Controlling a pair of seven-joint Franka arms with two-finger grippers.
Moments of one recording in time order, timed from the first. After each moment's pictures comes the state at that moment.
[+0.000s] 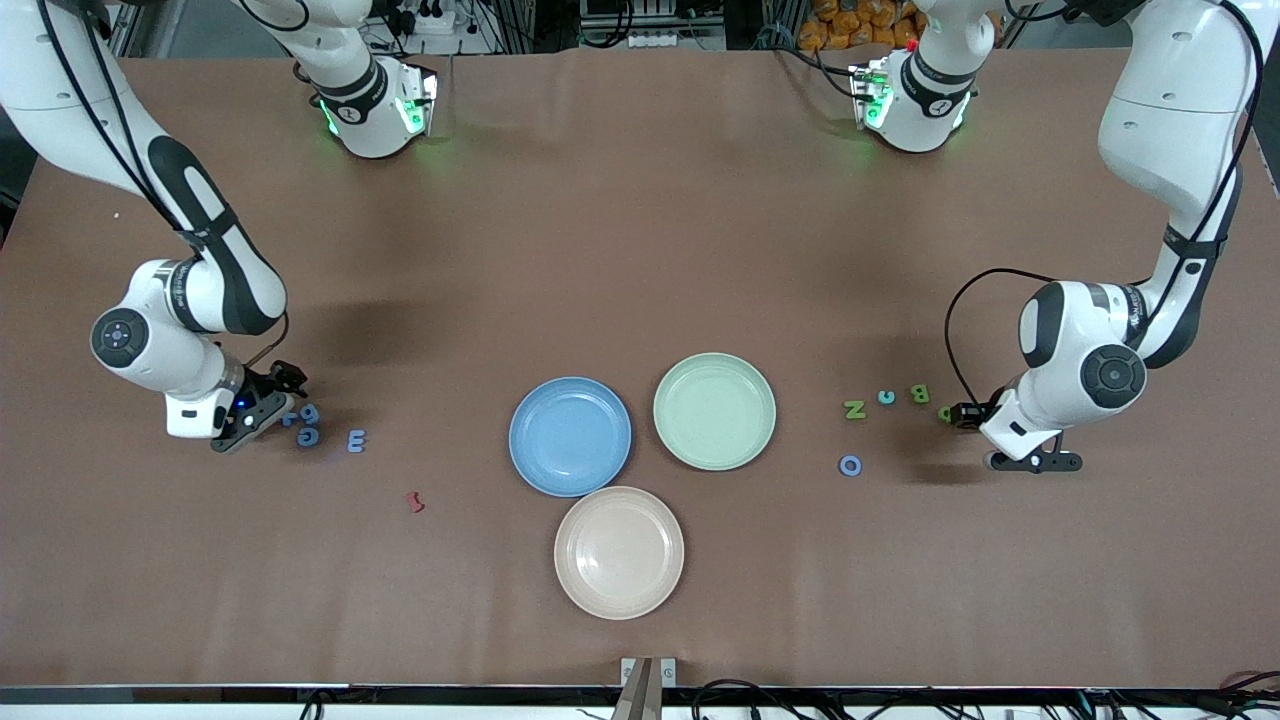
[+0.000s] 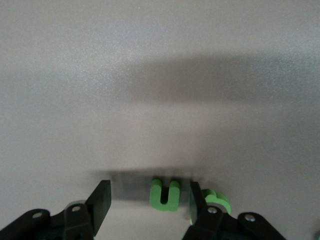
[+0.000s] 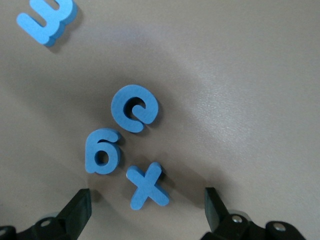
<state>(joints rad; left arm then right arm) 0.14 0.60 -0.14 -1.89 0.21 2.40 -0.11 -0.32 0.55 0.15 -2.07 -0.18 2.60 -0.78</state>
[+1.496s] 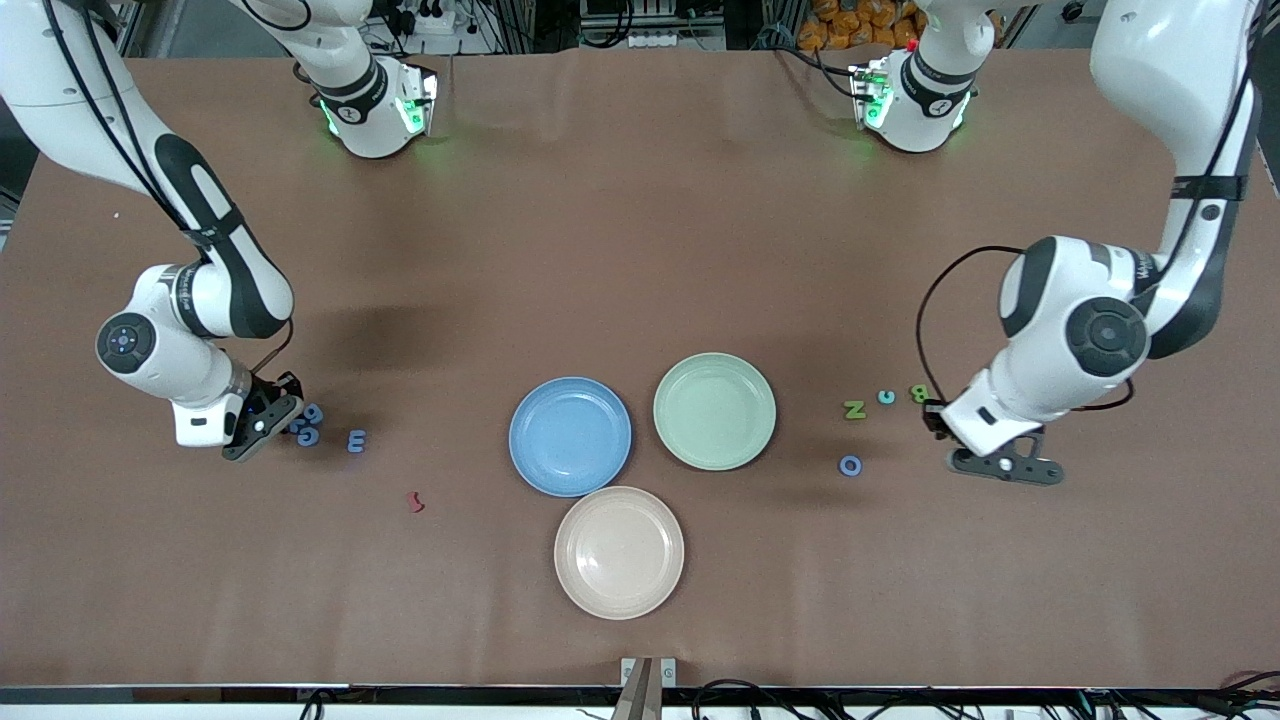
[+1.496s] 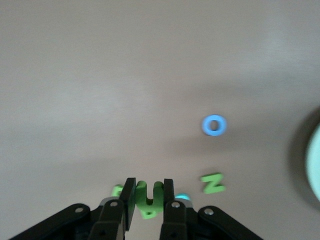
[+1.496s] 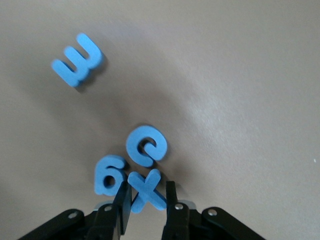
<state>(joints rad) 0.09 0.45 -0.32 -1.72 0.21 2.18 -0.12 -0.29 0.54 0.17 -2.02 -0.18 2.56 -0.82</state>
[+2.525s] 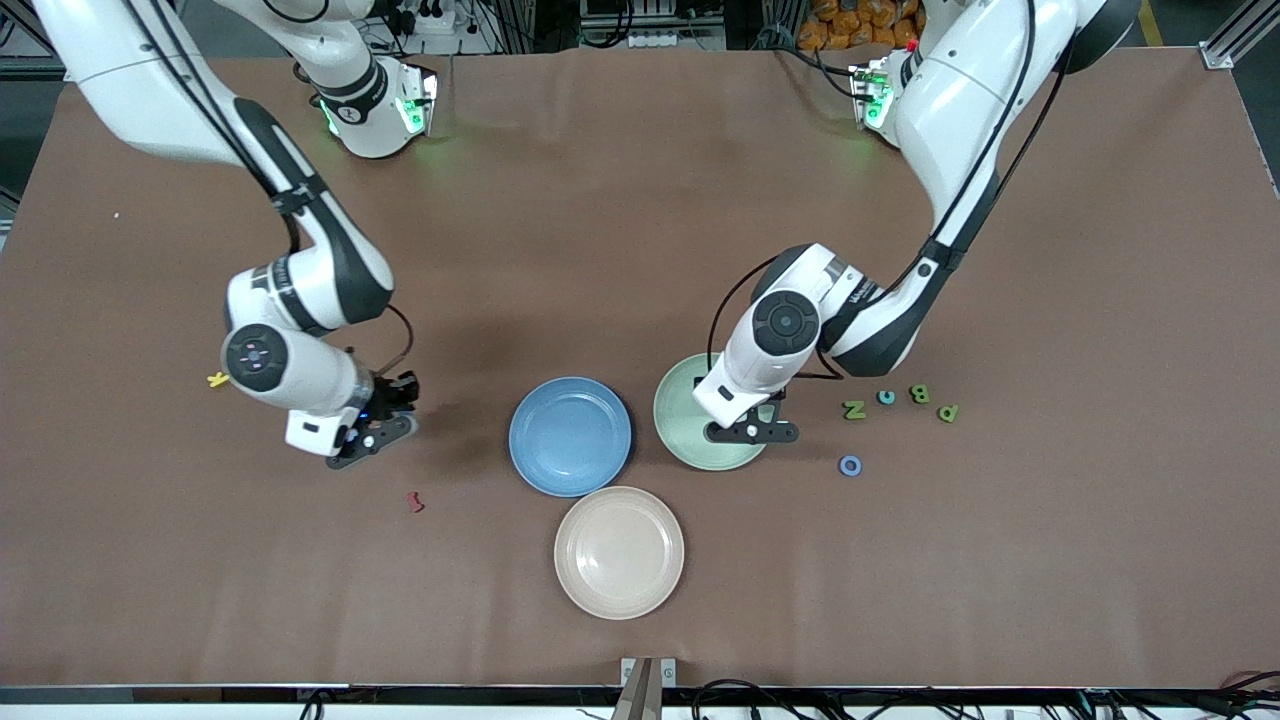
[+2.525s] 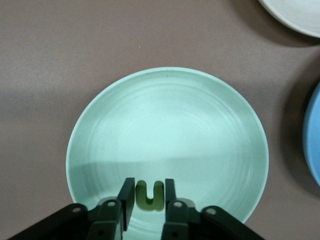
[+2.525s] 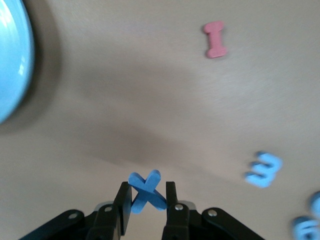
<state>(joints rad) -0.30 0.74 -0.36 -1.55 0.21 2.25 -0.68 -0.11 0.53 0.37 -1.85 -0.18 2.25 -0.06</state>
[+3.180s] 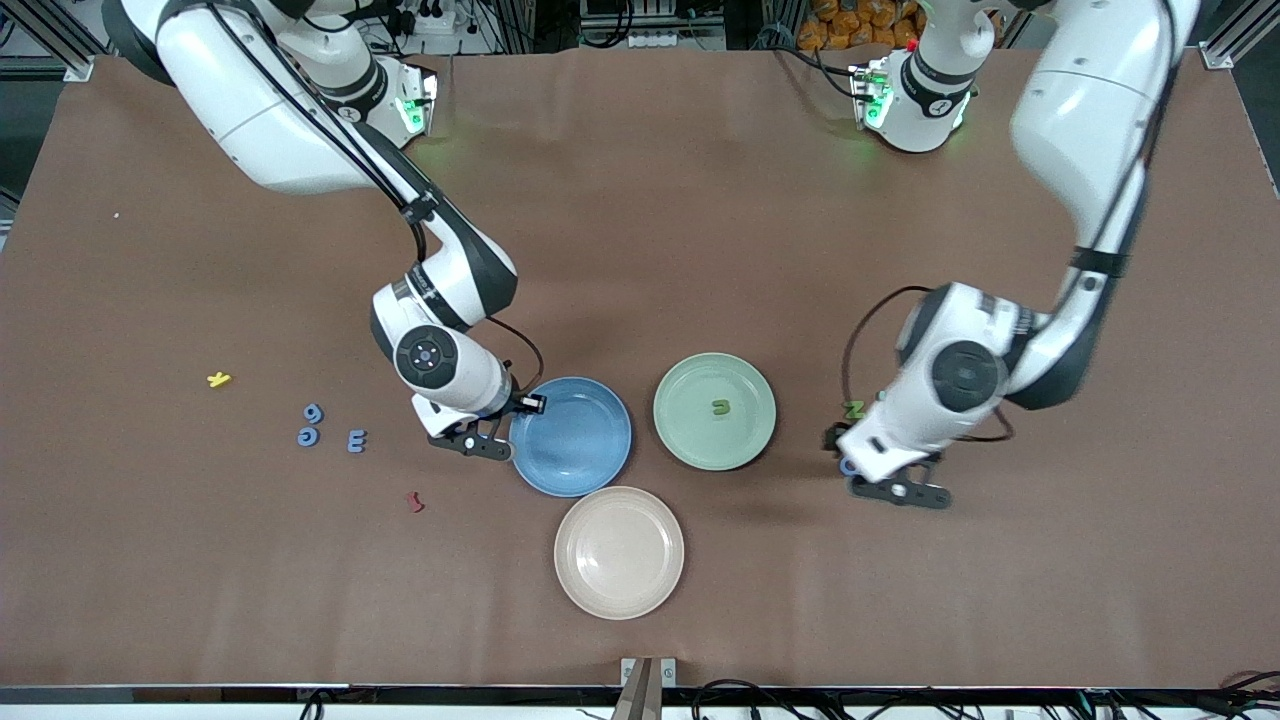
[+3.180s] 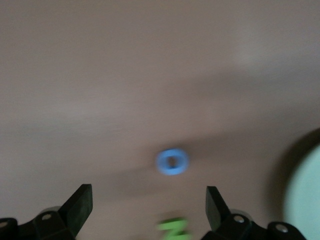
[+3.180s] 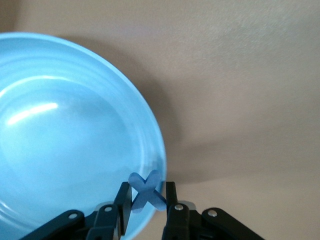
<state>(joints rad) -0.02 0.66 -0.33 -1.57 0.31 2.22 -0.24 0.15 0.73 0.37 -1.64 -0.17 2.26 0.80</state>
